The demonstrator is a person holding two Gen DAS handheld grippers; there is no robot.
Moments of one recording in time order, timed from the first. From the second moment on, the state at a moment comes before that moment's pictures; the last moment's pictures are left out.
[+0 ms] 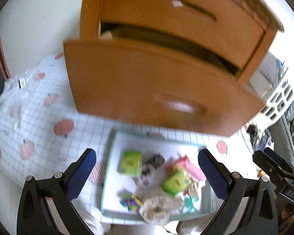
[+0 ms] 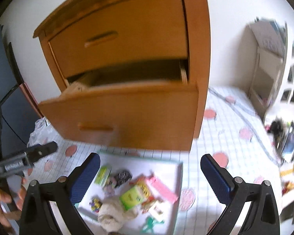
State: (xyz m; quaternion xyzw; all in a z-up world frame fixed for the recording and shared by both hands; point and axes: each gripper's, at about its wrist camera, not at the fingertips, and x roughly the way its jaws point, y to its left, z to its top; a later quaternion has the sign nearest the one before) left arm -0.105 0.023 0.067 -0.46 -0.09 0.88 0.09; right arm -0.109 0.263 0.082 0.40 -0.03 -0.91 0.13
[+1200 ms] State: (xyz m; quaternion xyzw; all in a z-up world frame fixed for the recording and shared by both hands) left arm -0.086 0.028 -0.095 -0.61 -0.15 0.78 0.06; right arm -0.081 0.232 -0.076 0.57 -0.02 -0.80 0.19
